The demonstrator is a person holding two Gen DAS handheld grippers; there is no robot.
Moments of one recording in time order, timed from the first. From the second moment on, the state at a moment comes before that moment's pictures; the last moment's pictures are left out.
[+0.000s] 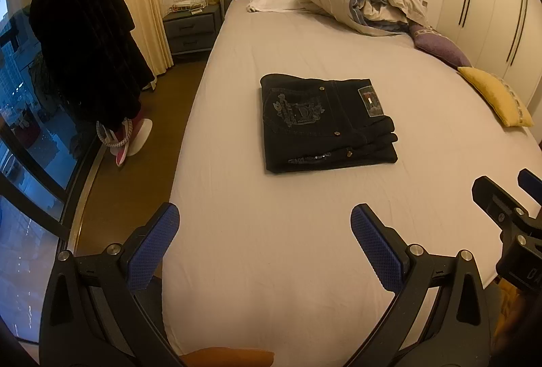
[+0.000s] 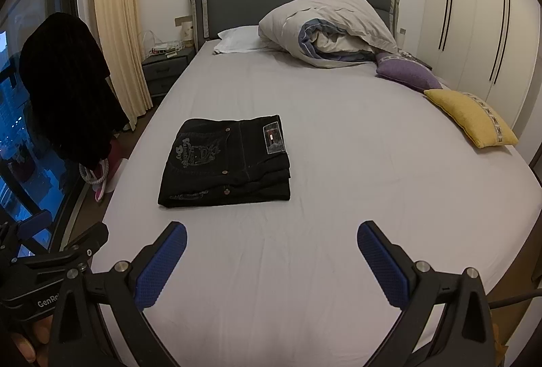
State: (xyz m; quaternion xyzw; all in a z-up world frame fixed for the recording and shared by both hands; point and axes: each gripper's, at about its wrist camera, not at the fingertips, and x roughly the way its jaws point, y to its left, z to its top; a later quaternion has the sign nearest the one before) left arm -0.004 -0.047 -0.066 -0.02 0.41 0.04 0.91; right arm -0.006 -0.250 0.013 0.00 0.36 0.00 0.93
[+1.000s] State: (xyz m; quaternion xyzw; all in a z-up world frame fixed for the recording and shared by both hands) left arm -0.003 -0.050 -0.071 -0.02 0.41 0.04 0.91; right arm -0.006 -0.246 0.007 -0.01 0.37 0.01 0.93
